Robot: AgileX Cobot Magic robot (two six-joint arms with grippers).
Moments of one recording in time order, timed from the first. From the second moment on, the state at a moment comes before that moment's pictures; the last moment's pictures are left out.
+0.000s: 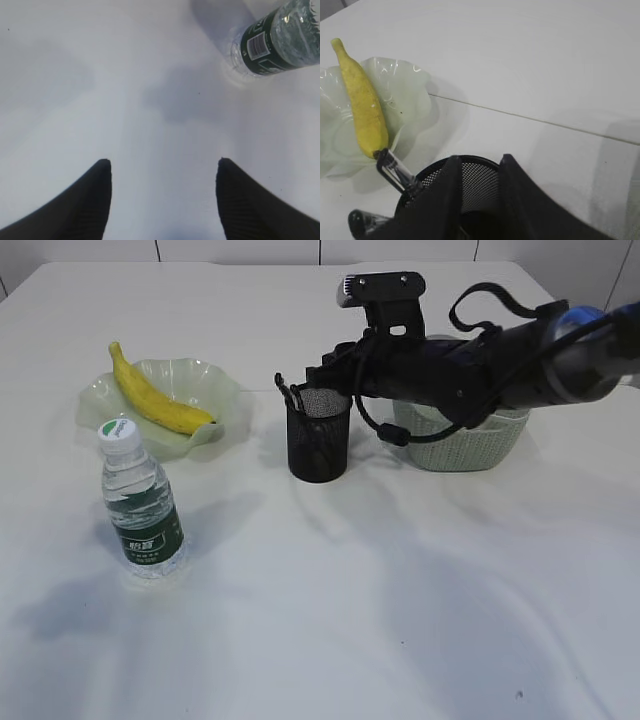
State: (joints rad) left arm 0.07 1.12 -0.75 -0.20 0.87 -0.08; right arm 0.38 2.11 -1.42 -0.21 -0.23 0.26
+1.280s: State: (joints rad) left arm 0.07 1.12 -0.75 -0.10 0.83 -0.08; right arm 0.20 1.61 -1.35 0.05 0.86 -0.08
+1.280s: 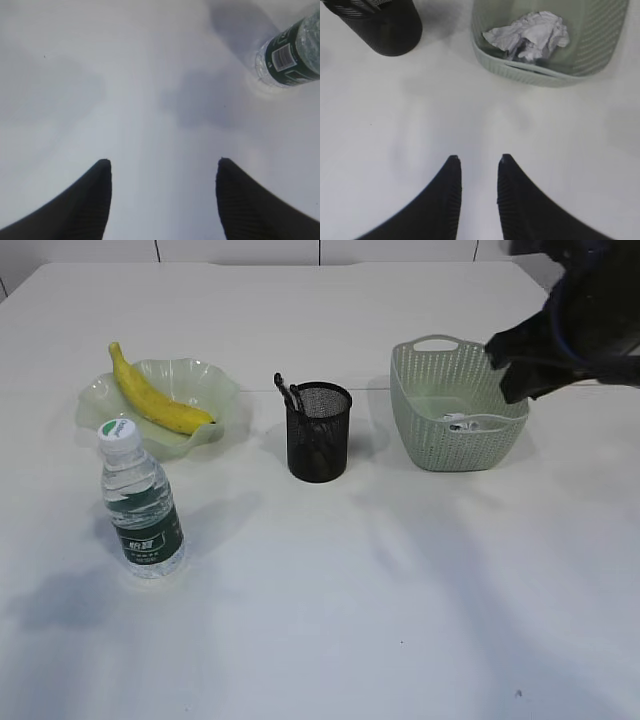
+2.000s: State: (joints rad) left arm 0.07 0.85 -0.75 -0.07 0.97 -0.08; right arm 0.01 1.31 -1.07 0.34 0.81 -0.25
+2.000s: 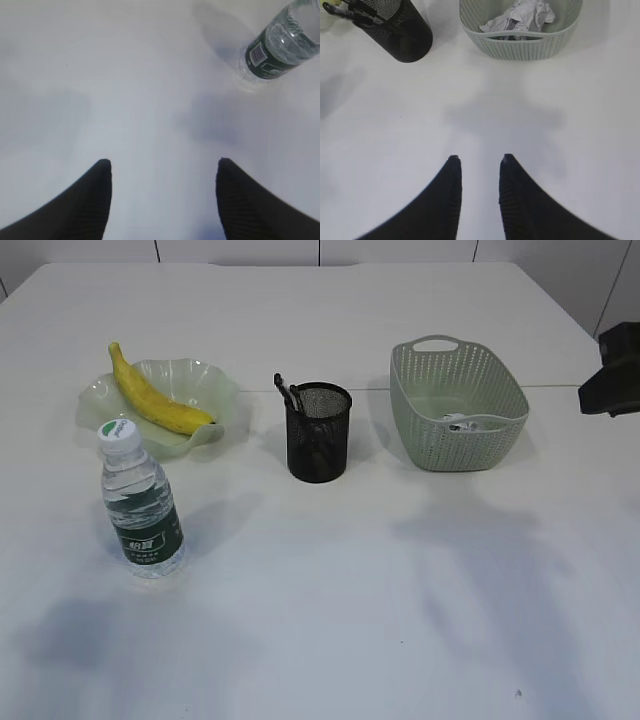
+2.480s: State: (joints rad) left arm 0.07 0.54 -0.75 -0.06 1.18 -0.08; right arm 0.01 1.11 -1.07 0.22 0.87 -0.11
